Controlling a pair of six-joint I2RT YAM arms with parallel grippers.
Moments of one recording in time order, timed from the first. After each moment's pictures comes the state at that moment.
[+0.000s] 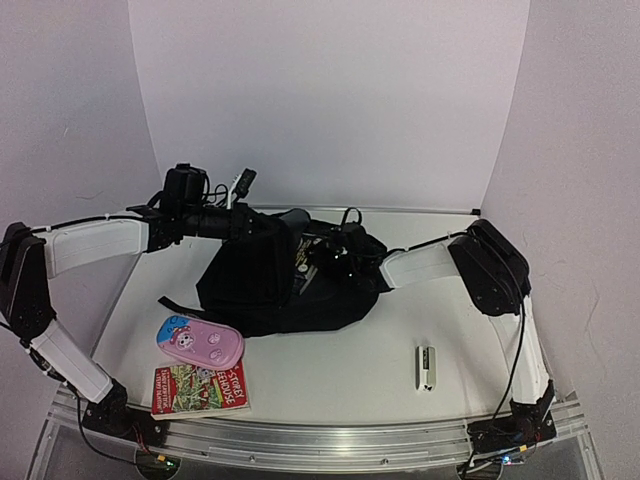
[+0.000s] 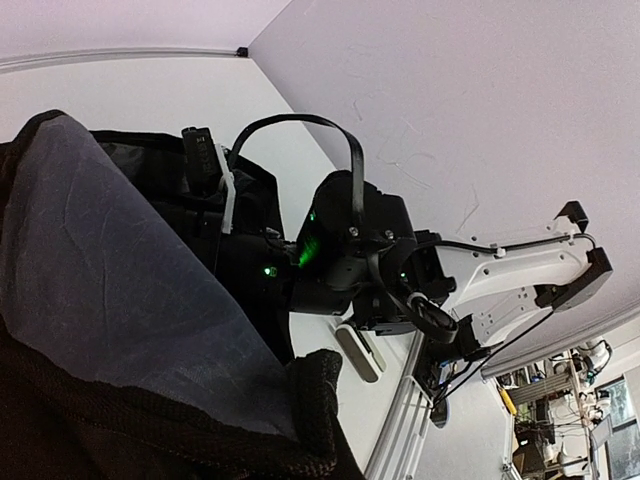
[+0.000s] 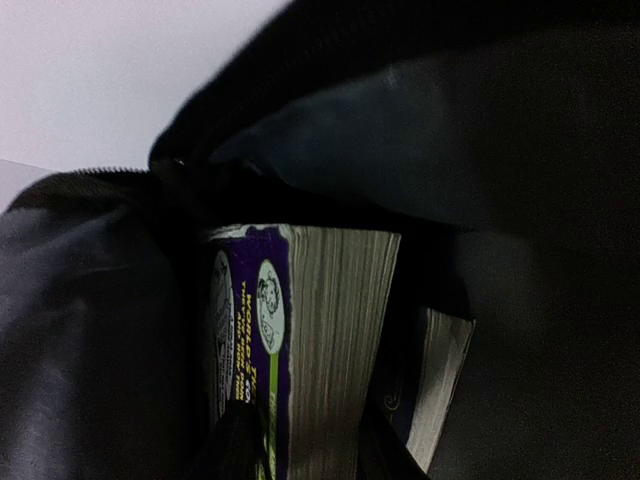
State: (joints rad) left arm -0.51 1.53 1.12 0.02 0.78 -0.50; right arm 0.77 2.29 1.50 0.34 0.10 1.12
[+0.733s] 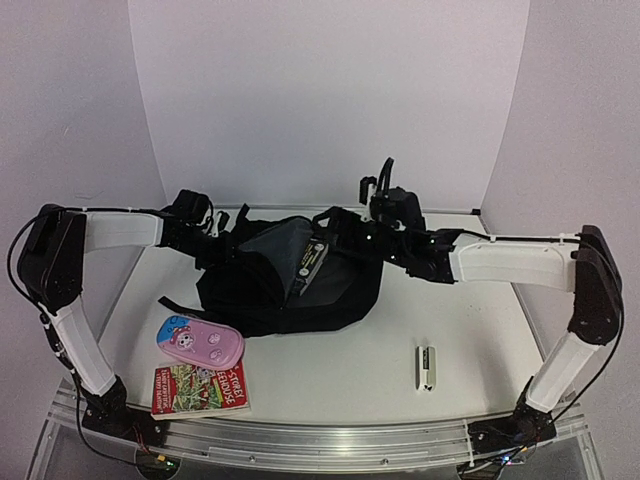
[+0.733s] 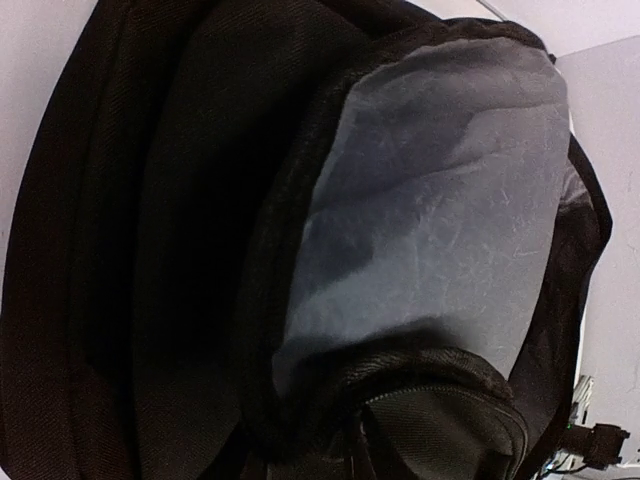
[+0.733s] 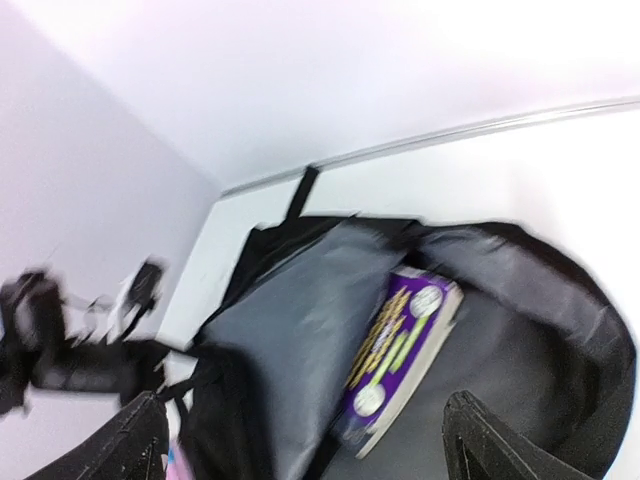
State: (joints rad) left arm -0.36 1.75 1.16 -0.31 0.39 -0.48; right arm 0.86 1.70 1.23 0.13 0.19 0.70
